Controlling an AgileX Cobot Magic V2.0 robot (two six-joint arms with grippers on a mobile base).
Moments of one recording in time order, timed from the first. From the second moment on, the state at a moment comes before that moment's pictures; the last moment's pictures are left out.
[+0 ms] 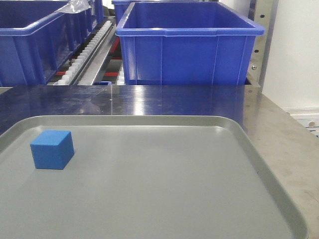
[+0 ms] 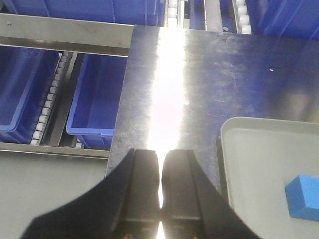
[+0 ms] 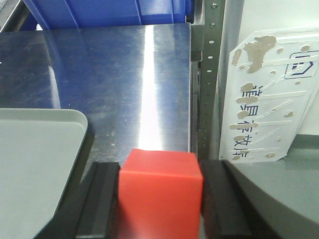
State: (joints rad) left arm -0.10 0.54 -0.53 0.11 0.58 -0.27; right arm 0.19 0.57 -0.34 -0.03 0.26 0.23
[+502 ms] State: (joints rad) left arm -0.10 0.54 -0.53 0.11 0.58 -0.27; right arm 0.19 0.57 -0.34 -0.03 0.26 0.23
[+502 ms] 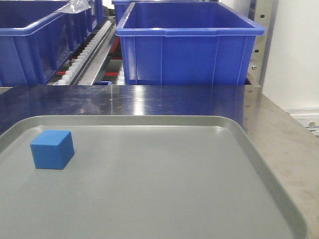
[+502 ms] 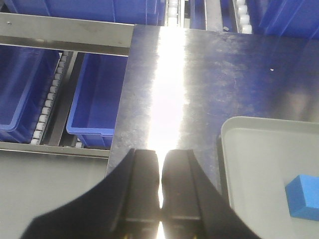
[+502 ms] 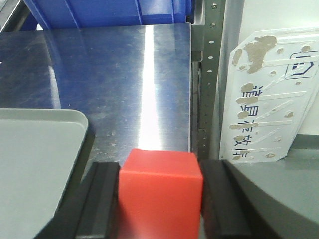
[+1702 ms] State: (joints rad) left arm -0.10 1.06 -0.91 -0.20 0.86 -0.07; right arm 0.19 0.57 -0.34 -0.03 0.26 0.23
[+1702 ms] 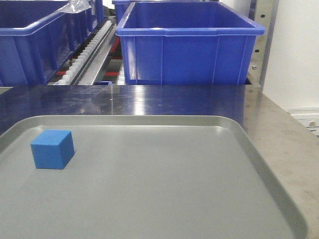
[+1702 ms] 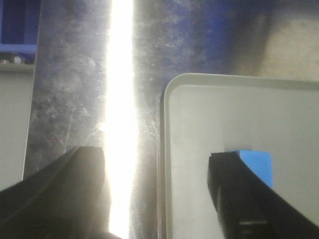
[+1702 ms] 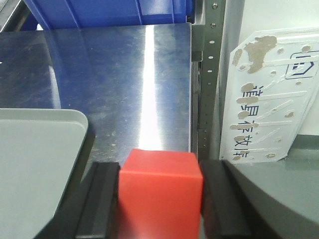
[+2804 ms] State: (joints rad) left arm -0.50 1.35 -0.96 -0.21 0.77 -0.15; right arm 0.19 0.57 -0.34 -0.03 0.26 0.23
